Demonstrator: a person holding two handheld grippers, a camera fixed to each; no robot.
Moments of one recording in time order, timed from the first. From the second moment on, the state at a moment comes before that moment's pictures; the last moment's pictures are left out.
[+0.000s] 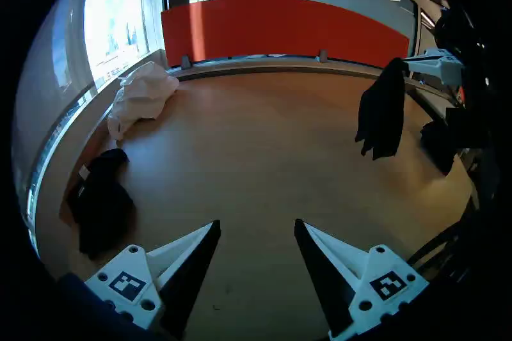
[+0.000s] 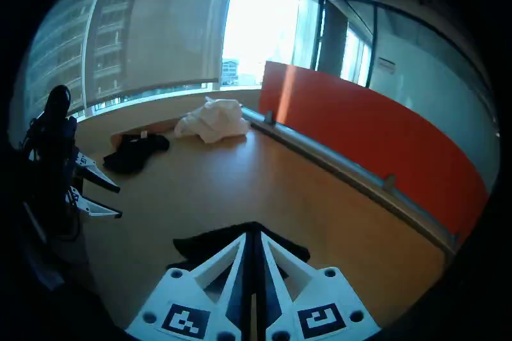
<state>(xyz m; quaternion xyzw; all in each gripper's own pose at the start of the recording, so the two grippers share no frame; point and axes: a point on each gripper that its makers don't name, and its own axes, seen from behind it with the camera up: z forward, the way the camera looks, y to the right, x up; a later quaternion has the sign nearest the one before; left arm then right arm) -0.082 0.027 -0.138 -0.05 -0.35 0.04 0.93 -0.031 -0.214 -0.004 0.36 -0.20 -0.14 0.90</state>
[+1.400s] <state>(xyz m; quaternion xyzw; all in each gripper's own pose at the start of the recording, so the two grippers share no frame) -0.074 0.078 -0.106 -0.08 -0.36 0.06 0.93 -0.003 0.116 0.035 0.16 -0.24 -0.13 0.95</state>
